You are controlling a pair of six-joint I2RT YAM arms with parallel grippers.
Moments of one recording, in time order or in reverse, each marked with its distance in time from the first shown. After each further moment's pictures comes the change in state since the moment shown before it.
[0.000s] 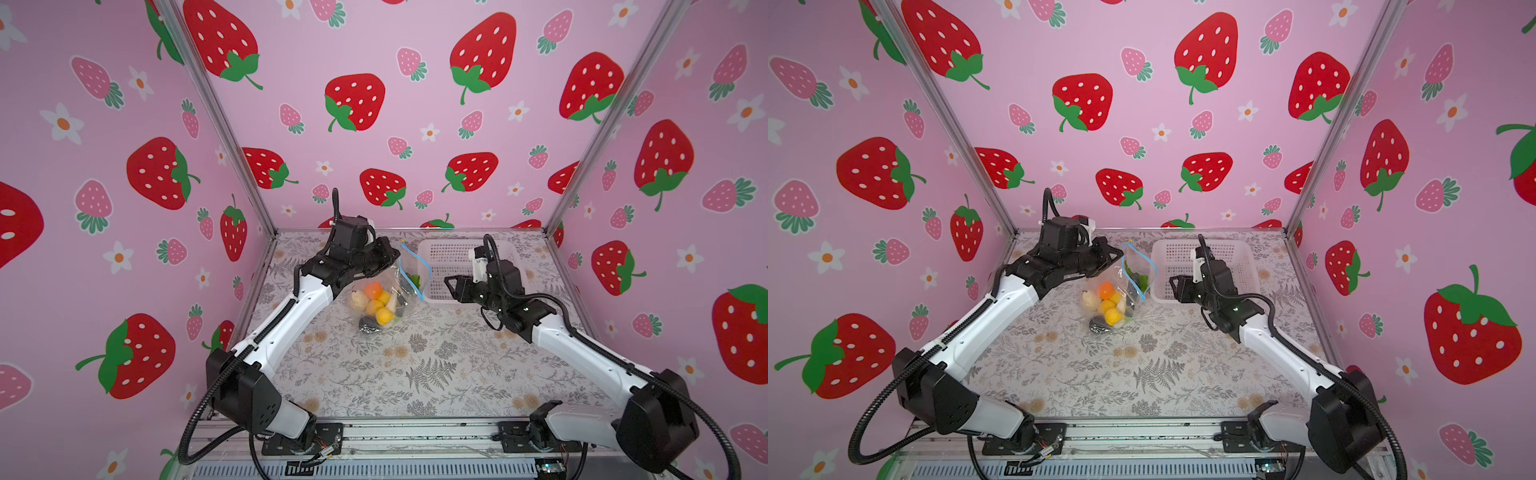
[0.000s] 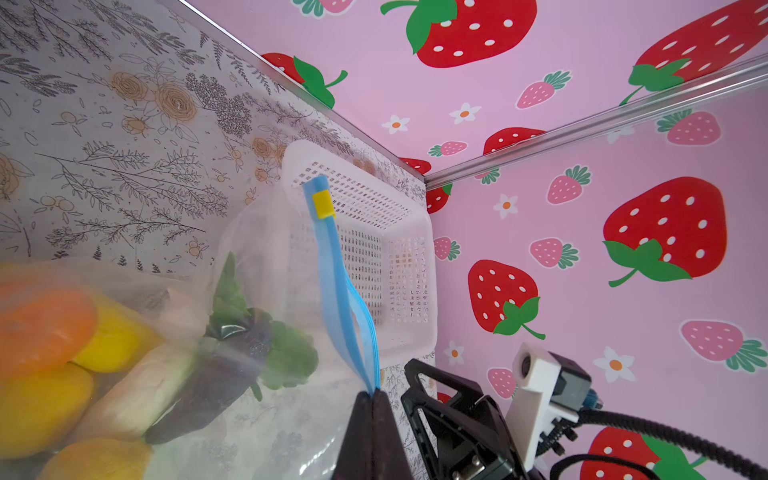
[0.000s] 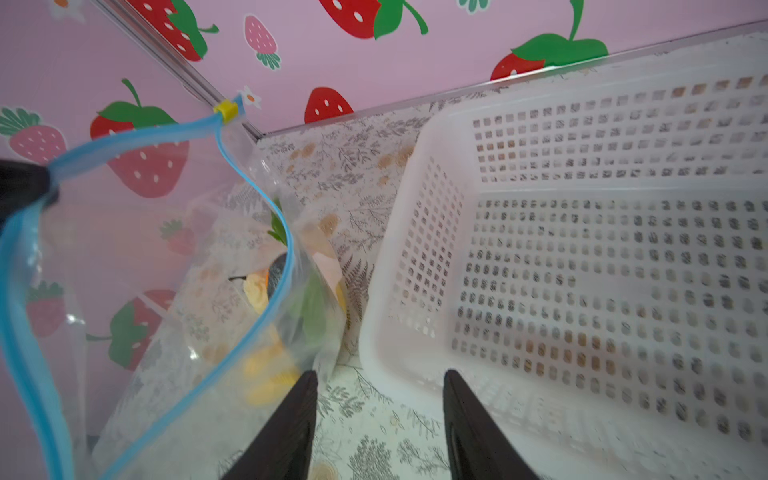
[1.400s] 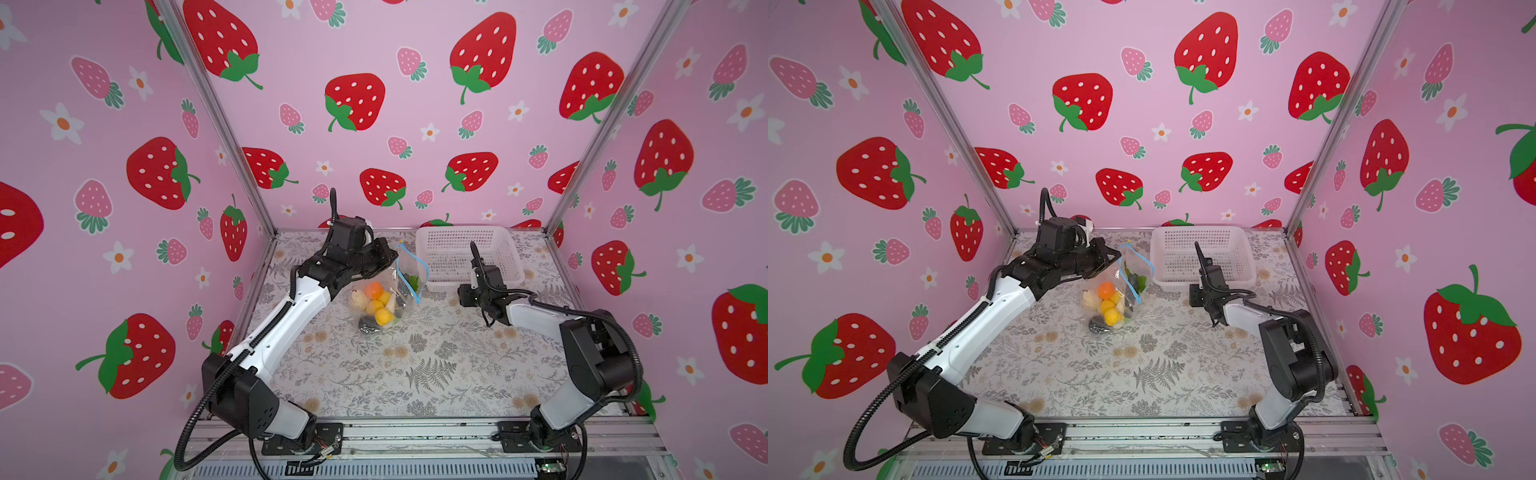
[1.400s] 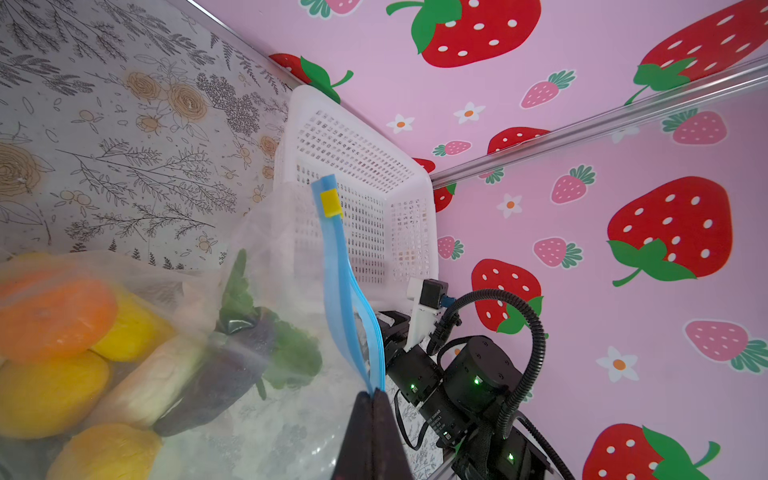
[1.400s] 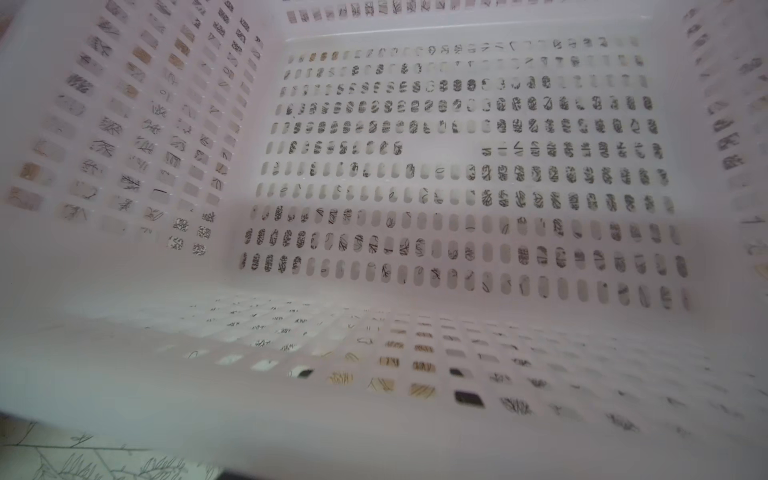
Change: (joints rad) left arm 0.002 -0.021 0.000 -0.033 -0.009 0.004; right arm -0.161 0.453 0.039 0.168 0.169 -0.201
